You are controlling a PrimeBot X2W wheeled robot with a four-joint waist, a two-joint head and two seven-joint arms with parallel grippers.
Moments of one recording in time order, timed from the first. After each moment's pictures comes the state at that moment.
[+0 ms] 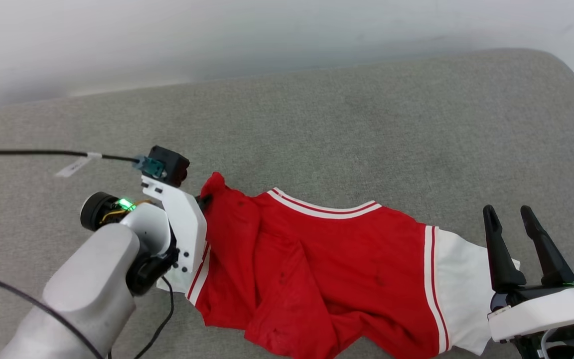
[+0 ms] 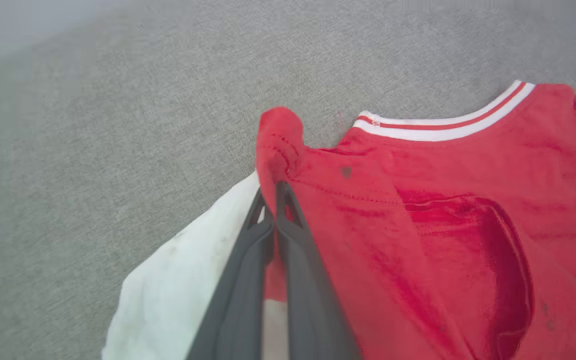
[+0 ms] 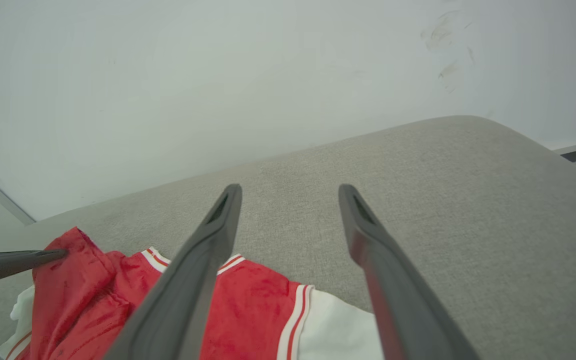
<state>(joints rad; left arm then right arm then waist) -0.67 0.45 -0.71 0.51 -0.74 -0.09 0.31 0.02 -0.05 -0.05 -0.15 0.34 0.13 0.01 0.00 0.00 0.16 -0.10</state>
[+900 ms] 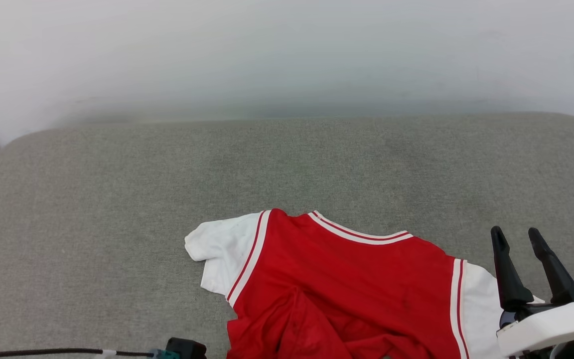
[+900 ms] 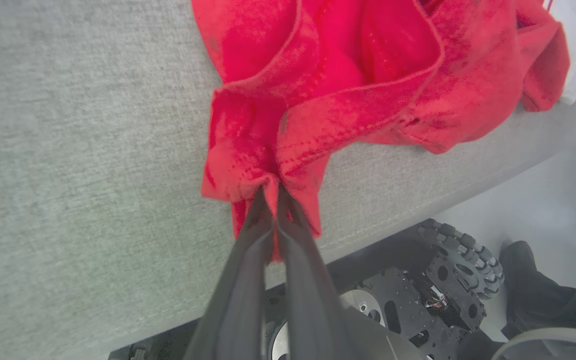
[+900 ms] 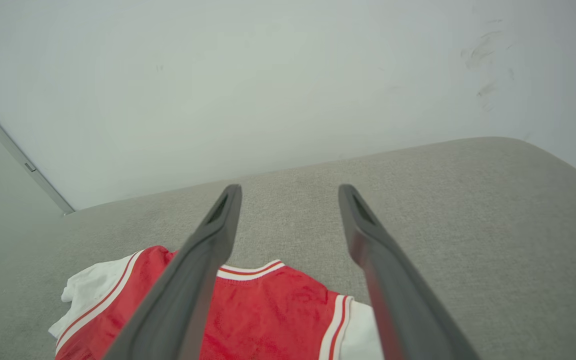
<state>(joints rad) 0.02 0.54 -0.75 -0.02 -0.89 0.21 0.28 0.08 -0.05 -0.09 -0.16 0.33 0.13 0.06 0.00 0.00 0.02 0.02</state>
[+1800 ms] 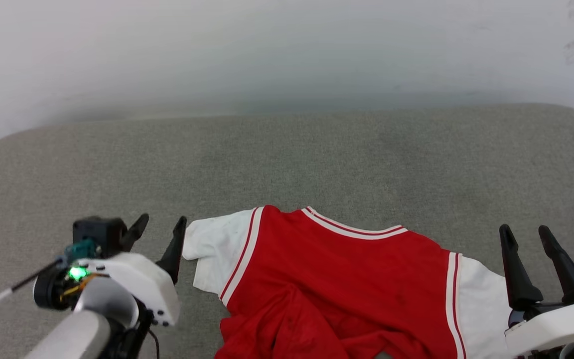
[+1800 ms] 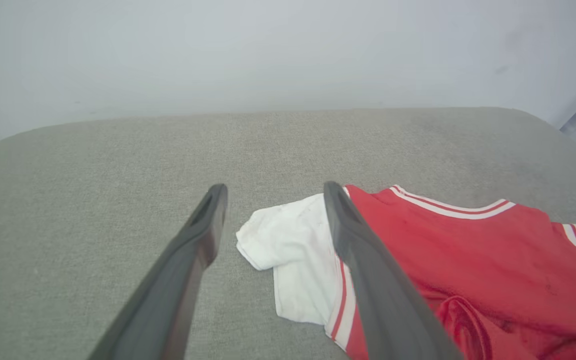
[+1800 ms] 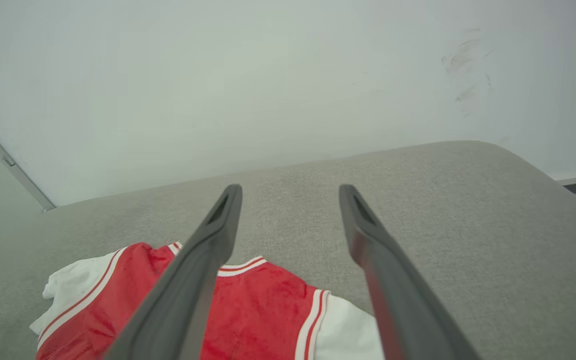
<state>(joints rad) -0.19 0.59 -0.54 -0.07 -0.75 0.31 0.02 0.10 -0.05 -0.11 -0.22 0.30 0.13 0.10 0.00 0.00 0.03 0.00</state>
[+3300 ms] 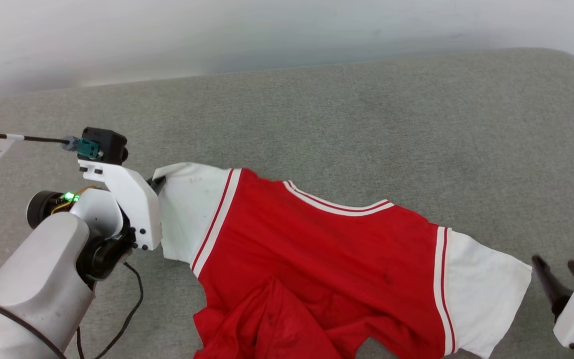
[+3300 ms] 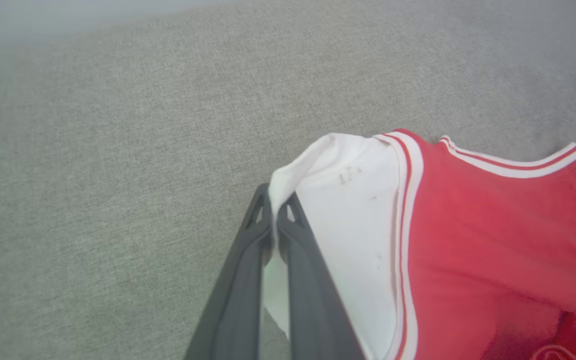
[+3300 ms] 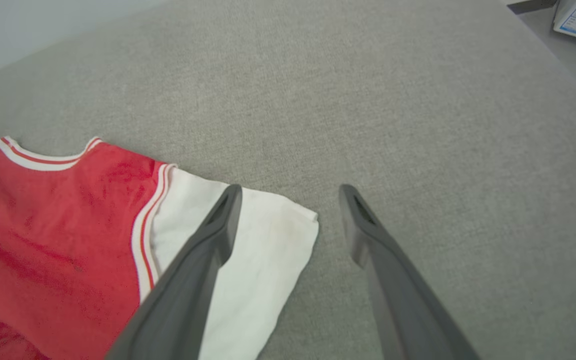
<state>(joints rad) -0.65 0.56 -0.63 0.44 -0.87 0.01 0.35 -0.02 -0.16 -0.25 -0.04 0.37 0.13 0.47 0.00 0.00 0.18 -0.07</state>
